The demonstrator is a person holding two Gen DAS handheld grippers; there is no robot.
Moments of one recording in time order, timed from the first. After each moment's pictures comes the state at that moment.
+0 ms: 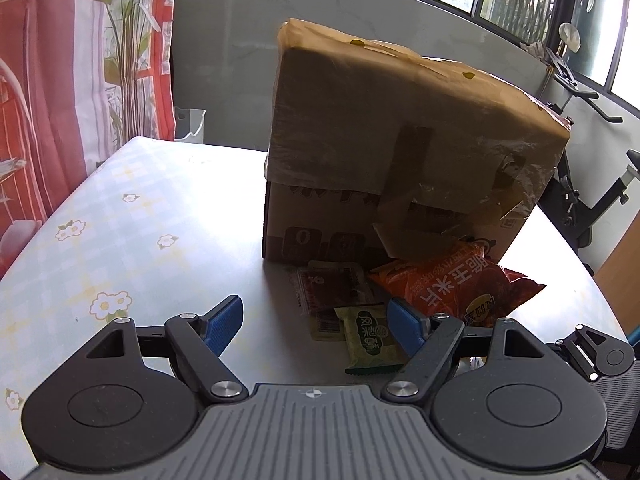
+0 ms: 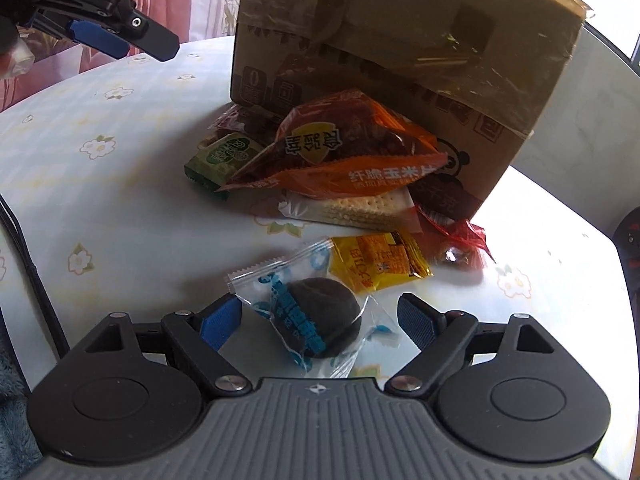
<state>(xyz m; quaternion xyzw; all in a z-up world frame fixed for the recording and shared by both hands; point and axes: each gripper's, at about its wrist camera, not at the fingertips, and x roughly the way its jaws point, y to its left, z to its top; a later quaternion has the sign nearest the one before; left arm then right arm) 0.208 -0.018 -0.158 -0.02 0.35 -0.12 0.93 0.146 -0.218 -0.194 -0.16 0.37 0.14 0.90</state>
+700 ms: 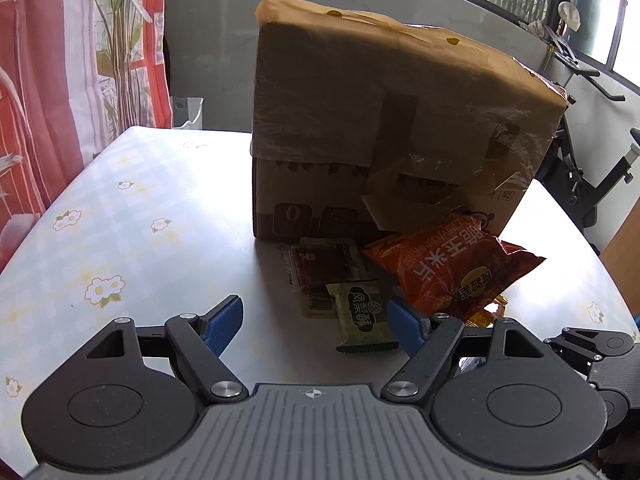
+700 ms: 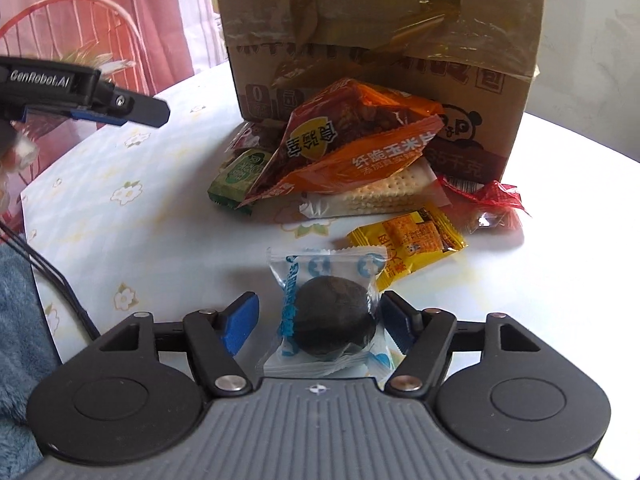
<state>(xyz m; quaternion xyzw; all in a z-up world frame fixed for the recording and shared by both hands) 0.201 -0.036 -0.164 0.00 0.37 -0.12 0.92 0.152 -0.242 -0.195 -0.01 0.40 0.18 0.90</state>
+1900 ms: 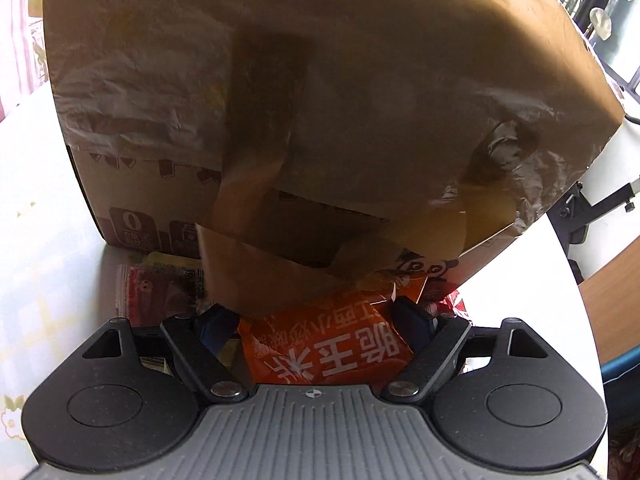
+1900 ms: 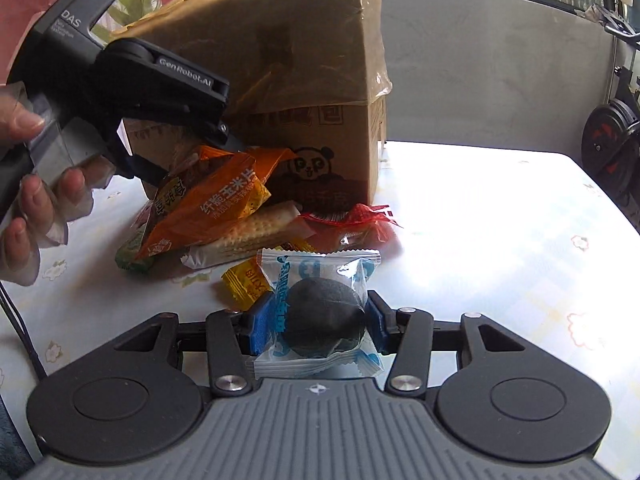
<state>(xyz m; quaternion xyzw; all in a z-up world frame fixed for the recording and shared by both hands) 0.298 -0.149 -0.202 -0.07 0.45 -0.13 0.88 0.121 -0.304 -0.203 0.06 0.29 0.07 0.95</state>
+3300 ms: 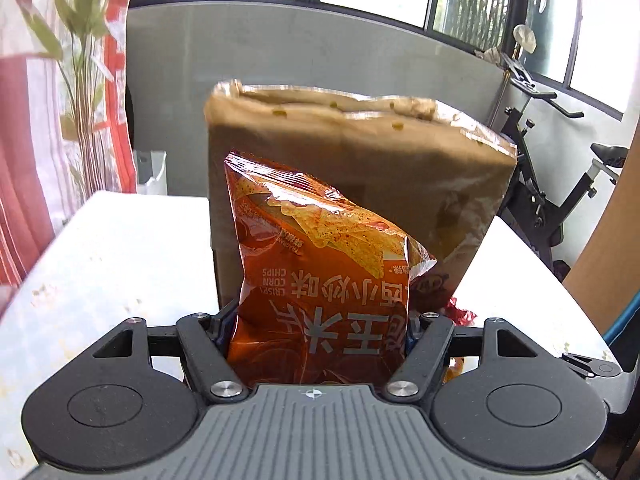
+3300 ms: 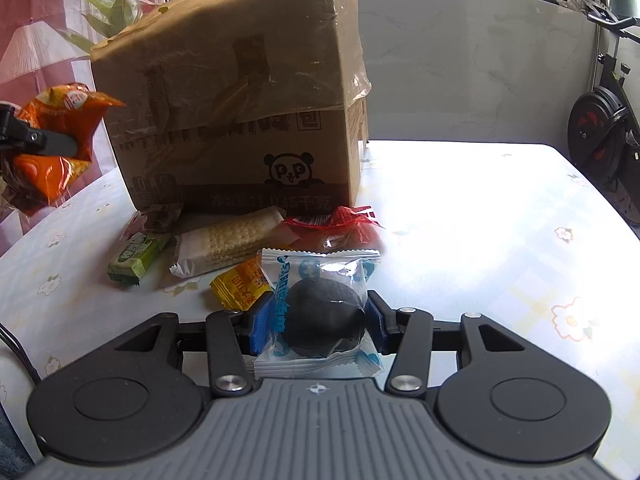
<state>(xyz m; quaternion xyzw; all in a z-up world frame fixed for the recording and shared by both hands) 0.204 -0.046 -0.113 0.02 0.29 -0.18 0.94 0.126 -0.304 -0.198 0.07 0.30 0.04 0.95</state>
